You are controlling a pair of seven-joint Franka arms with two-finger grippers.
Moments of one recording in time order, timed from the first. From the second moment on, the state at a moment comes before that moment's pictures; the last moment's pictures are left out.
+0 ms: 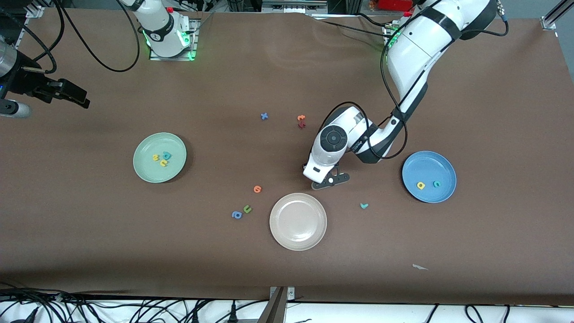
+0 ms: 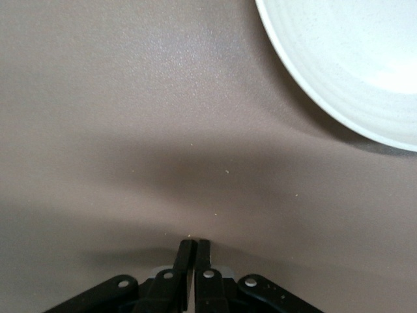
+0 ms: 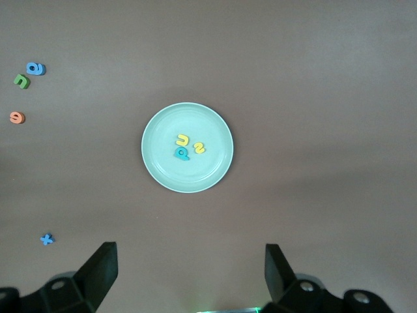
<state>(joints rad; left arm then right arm) -0.29 0.84 -0.39 -1.55 0.27 2.29 -1.04 0.02 -0.02 0.00 -1.64 0.00 1.55 0.16</state>
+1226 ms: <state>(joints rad) -0.03 0.80 -0.34 -1.49 0.27 2.16 -0.68 0.02 0.00 0.02 -1.61 0.00 1.57 0.14</state>
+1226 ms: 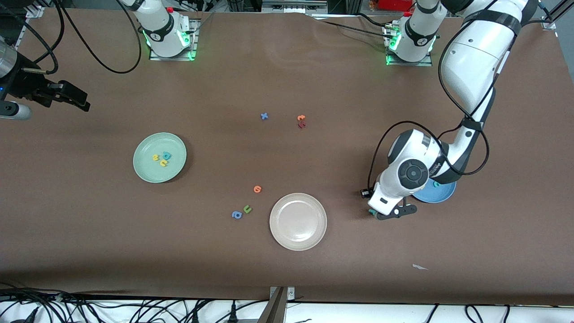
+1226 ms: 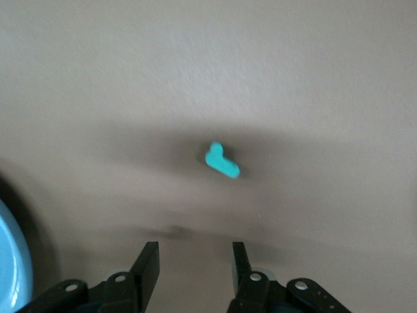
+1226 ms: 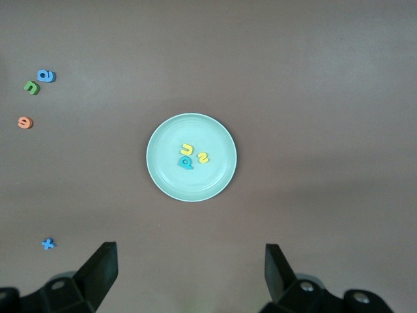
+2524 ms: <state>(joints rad) -0.04 0.97 -0.34 -1.29 0.27 2.20 -0.68 0.02 0.00 0.02 -1.61 0.00 1.56 0.14</state>
